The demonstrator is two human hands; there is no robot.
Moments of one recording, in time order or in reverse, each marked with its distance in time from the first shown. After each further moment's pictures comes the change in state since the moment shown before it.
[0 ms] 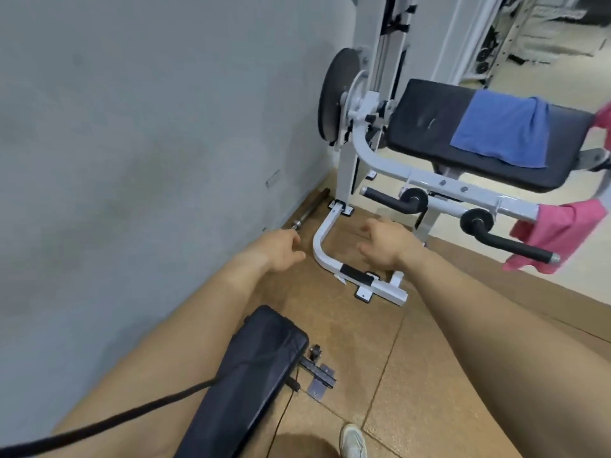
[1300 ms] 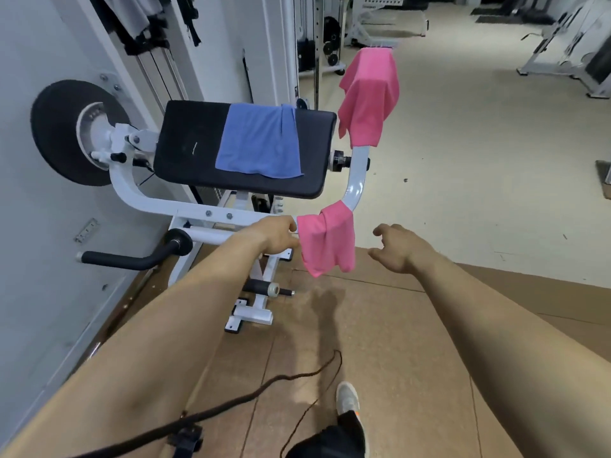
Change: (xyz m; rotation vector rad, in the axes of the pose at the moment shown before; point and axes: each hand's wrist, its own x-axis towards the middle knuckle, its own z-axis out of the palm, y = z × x) left_hand 0.244 0.640 0.129 0.133 -0.150 0.244; right_hand -0.092 0.671 -0.117 0.168 0.023 0.446
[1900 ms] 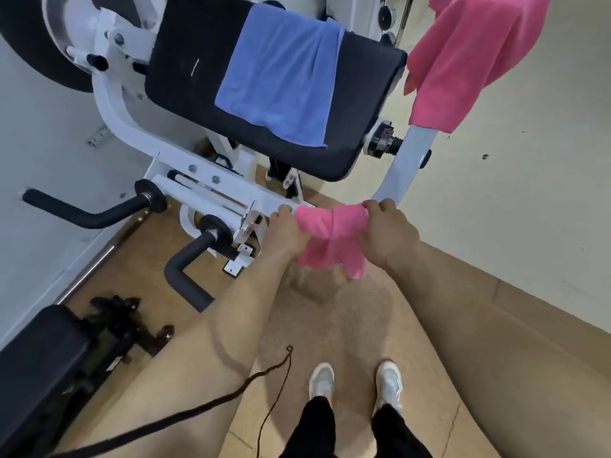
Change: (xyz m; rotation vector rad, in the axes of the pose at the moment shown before) left_hand 0.194 0.014 0.086 -0.568 0.282 -0.541; right_hand 0.238 0.002 0.031 -0.136 0.017 -0.290
